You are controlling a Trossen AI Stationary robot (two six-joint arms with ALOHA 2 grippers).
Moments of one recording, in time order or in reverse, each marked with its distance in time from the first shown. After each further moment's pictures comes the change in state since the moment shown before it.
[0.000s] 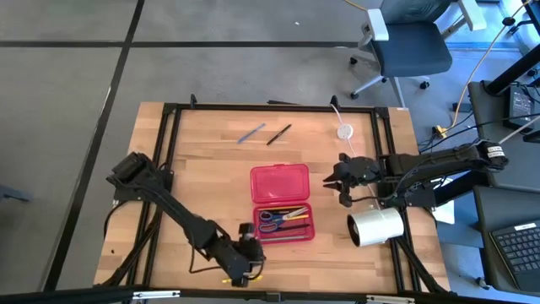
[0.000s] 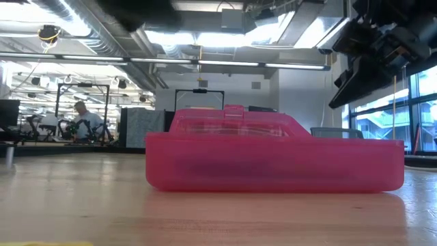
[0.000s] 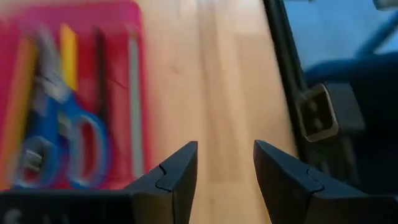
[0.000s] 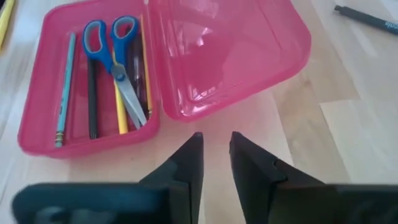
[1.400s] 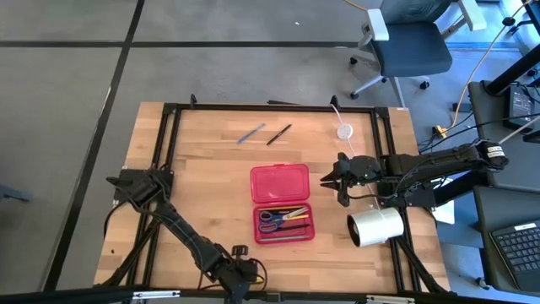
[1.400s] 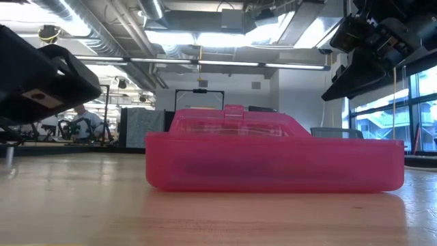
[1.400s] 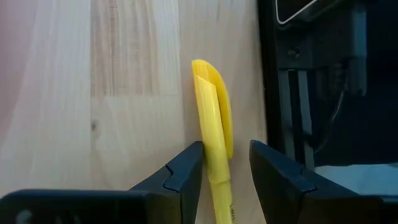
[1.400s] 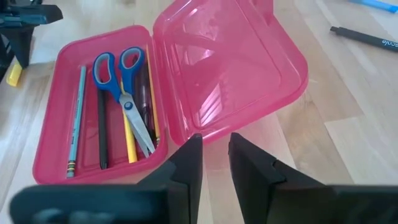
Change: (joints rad) left arm -0.087 0.264 0.083 -0.036 0.205 -0.216; right arm 0.000 0.000 -0.009 0.094 -0.003 0.044
